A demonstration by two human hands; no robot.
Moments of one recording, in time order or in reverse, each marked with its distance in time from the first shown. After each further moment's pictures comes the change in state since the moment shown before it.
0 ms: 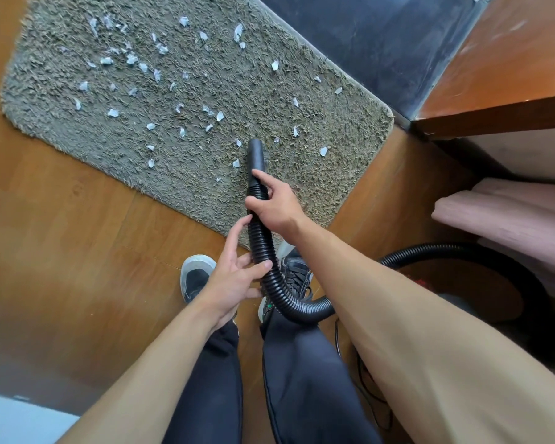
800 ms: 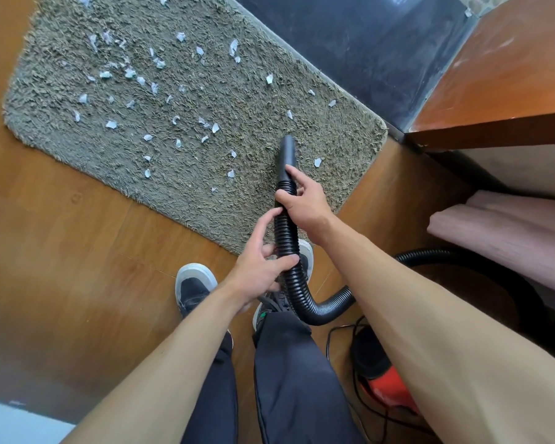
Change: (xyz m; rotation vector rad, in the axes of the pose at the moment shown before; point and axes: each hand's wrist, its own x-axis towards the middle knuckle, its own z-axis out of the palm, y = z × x) left_hand 0.022 0.027 0.049 0.159 -0.042 0.019; right_hand 0.005 0.000 -0.064 0.198 0.081 0.030
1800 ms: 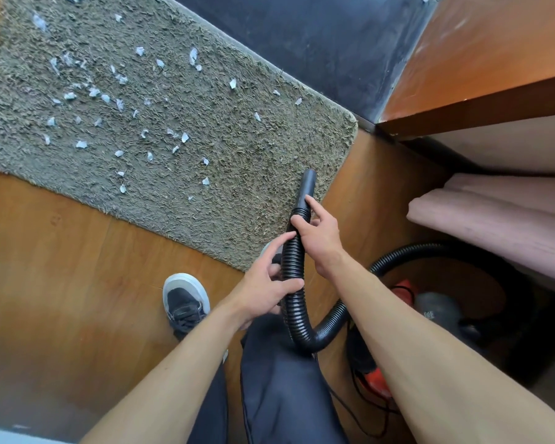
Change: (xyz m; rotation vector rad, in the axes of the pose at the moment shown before) left_hand 0.002 -0.014 0.042 0.159 -0.147 -0.106; right_hand -0.033 0.055 -0.052 0.237 0.202 0.110
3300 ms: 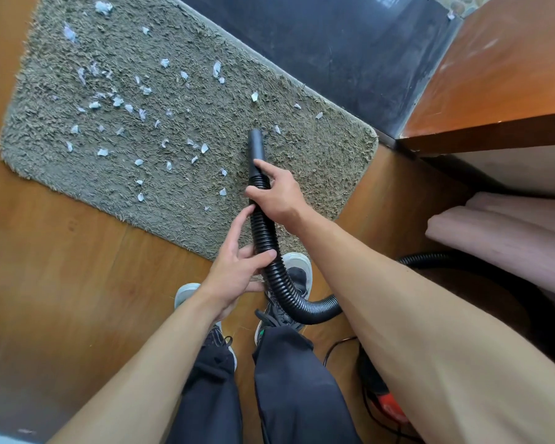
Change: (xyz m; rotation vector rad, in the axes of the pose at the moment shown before) left_hand -0.002 0.030 -0.060 -0.185 0.230 0.120; right_hand 0.043 -0.068 0.099 -0.399 -0.221 -0.231
